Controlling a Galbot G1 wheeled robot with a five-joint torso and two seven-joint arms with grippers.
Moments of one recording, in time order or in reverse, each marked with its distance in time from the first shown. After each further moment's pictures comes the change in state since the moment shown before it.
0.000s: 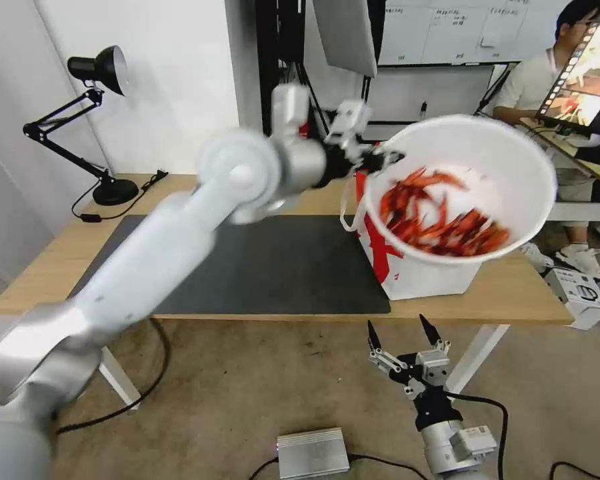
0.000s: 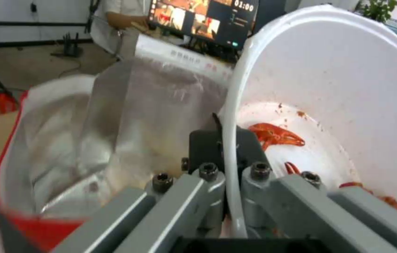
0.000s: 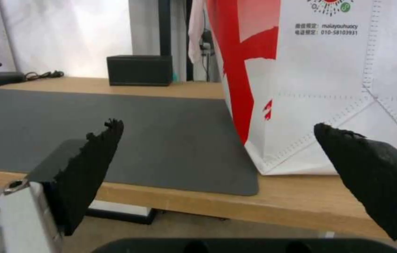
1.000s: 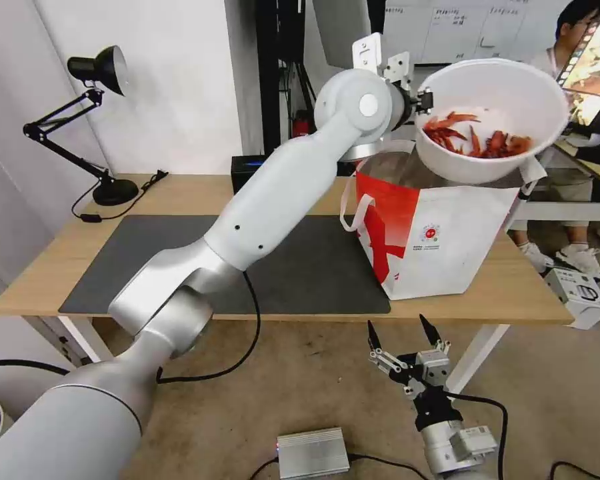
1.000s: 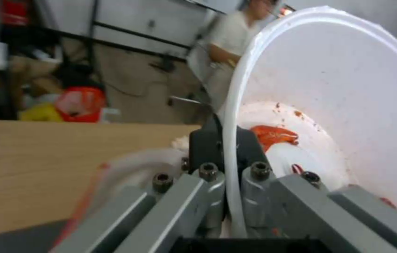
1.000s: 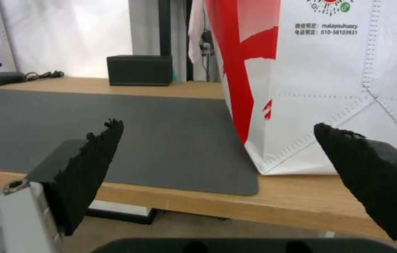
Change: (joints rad) left arm -0.116 -0.330 -0.006 0.469 0.115 -0.218 -0.299; right arm 0.000 0.000 0.000 0.000 0.000 0.000 0.000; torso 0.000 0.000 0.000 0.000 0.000
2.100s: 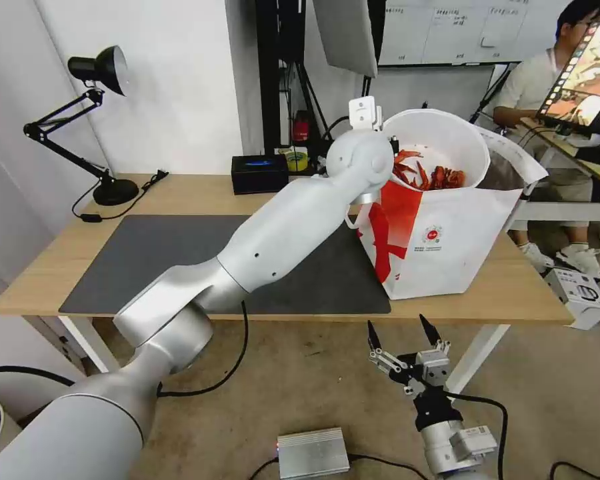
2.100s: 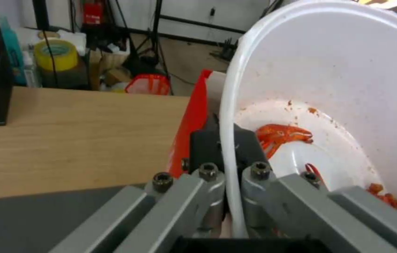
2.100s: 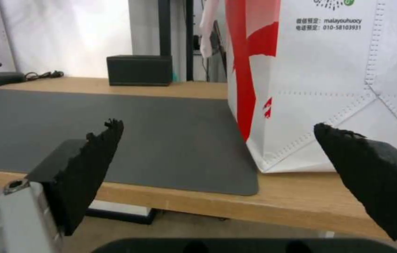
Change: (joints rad) left arm 0.092 0.005 0.123 0.010 0.117 -0.050 -0.127; right arm 0.000 0.000 0.000 0.000 0.000 0.000 0.000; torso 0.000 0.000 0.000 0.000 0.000
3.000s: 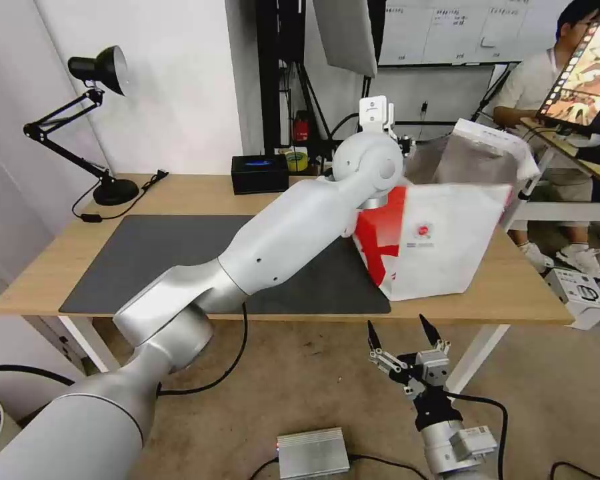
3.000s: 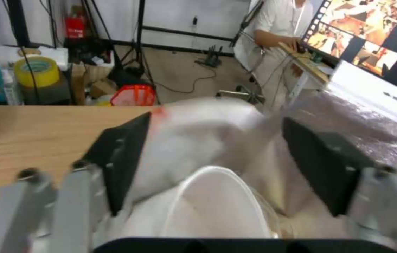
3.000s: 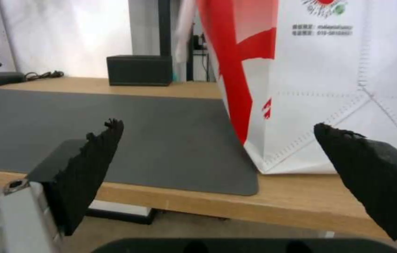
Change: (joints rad) left arm -0.009 0.001 0.020 -0.045 0.017 0.001 0.026; right arm 0.000 0.000 0.000 0.000 0.000 0.000 0.000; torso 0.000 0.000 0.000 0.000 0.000
